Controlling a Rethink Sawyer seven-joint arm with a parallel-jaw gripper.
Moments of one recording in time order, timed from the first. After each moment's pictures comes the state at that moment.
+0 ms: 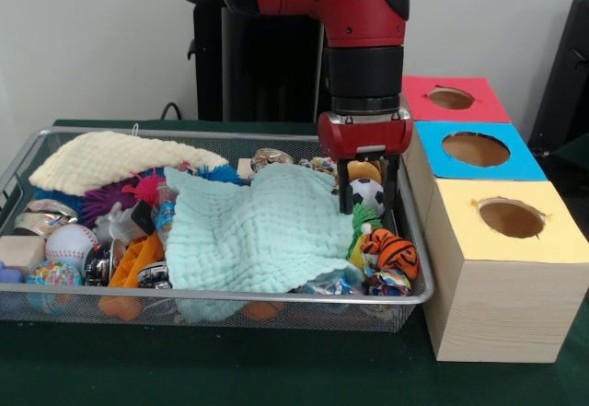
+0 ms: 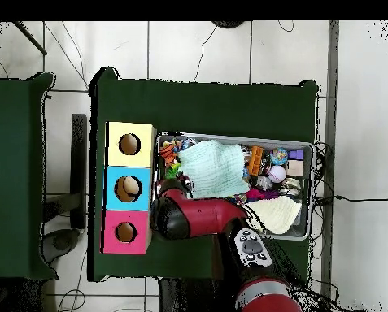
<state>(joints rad) -0.26 -0.59 0.13 1.86 -0.28 -0.04 1.58</state>
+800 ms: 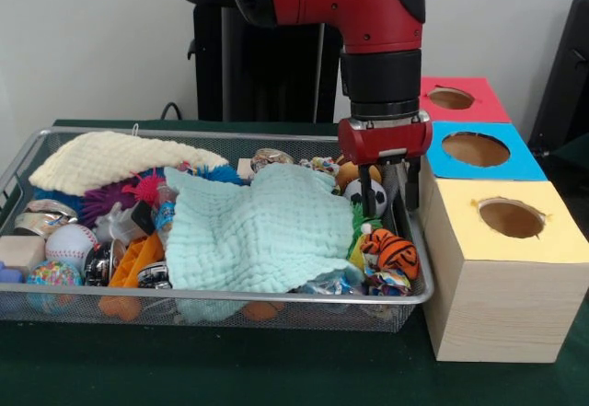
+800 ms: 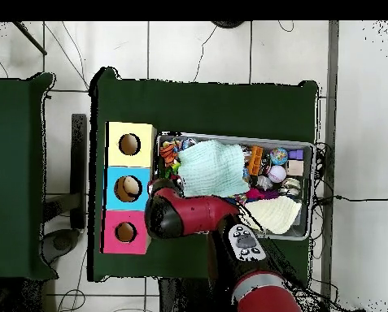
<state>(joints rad) -0.26 -0.57 0.17 1.86 -0.28 -0.04 1.58</state>
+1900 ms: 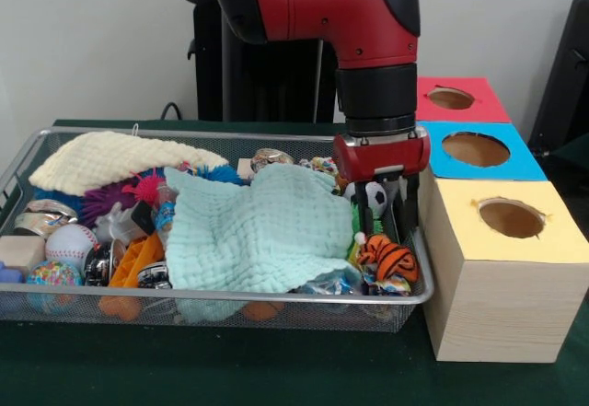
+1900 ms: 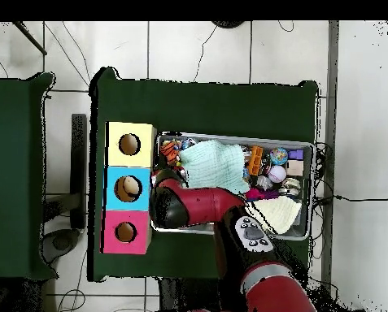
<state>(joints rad) -0.30 -0.54 0.20 1.80 -0.28 -0.04 1.58</state>
